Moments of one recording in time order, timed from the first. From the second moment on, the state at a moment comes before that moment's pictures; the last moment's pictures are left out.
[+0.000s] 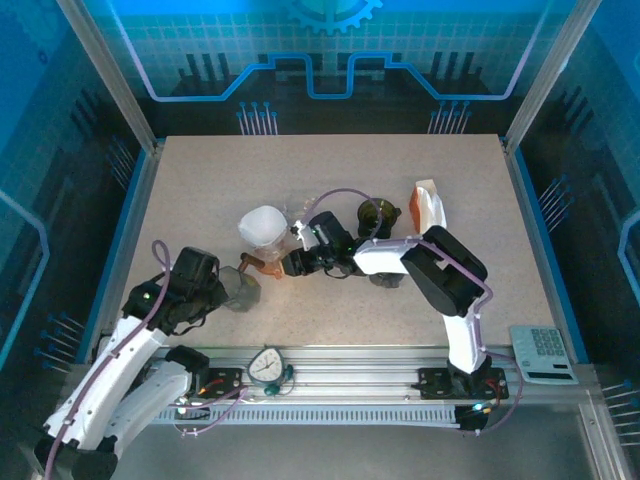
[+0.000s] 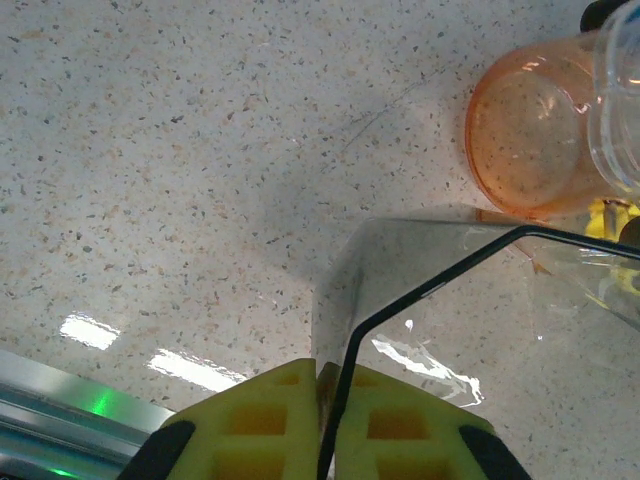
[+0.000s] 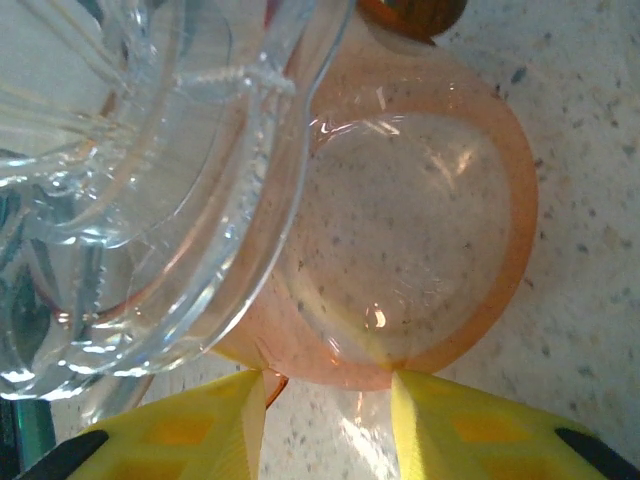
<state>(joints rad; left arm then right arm) -0.34 0.71 0.73 -1.13 -0.14 -0.93 0.78 2.02 1.15 0.16 -0.45 0.45</state>
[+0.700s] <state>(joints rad) -0.42 0.79 0.72 -1.05 -0.12 -0.92 0.78 1.96 1.04 0.17 -0.41 0.52</state>
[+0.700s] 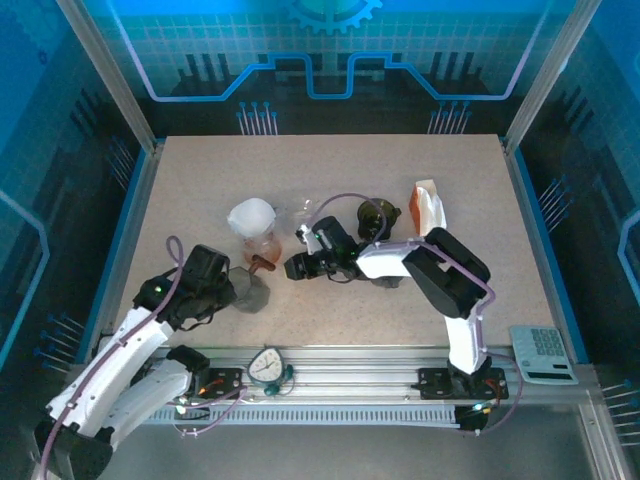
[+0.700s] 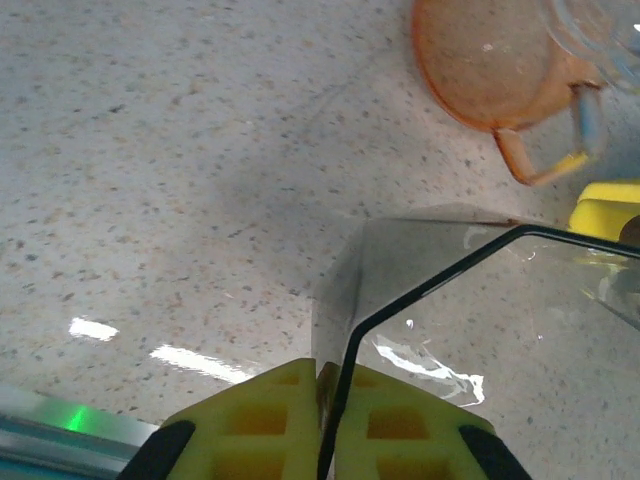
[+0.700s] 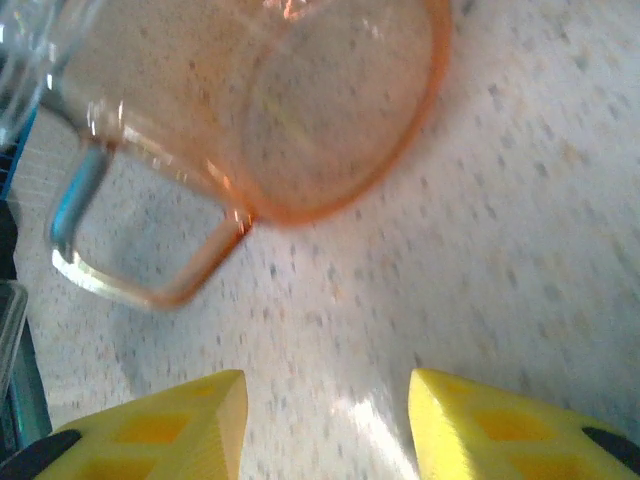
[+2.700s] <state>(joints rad) -0.91 1.30 0.99 -0.69 -0.23 -0.74 0.33 1.04 0.63 -0.46 -0.04 0.38</state>
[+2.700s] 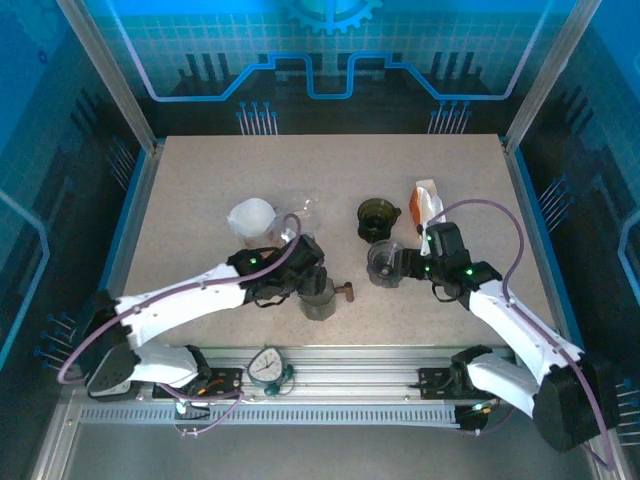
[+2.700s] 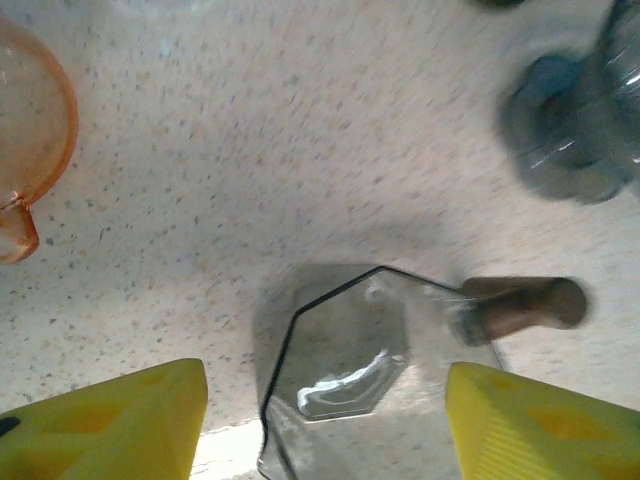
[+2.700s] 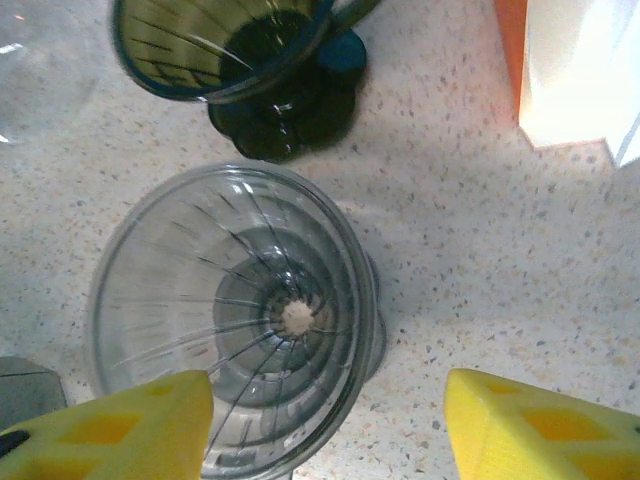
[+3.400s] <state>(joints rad) -0.91 0.81 0.71 -0.60 -0.22 -0.82 0.27 1.28 0.65 -0.30 -0.18 0.38</state>
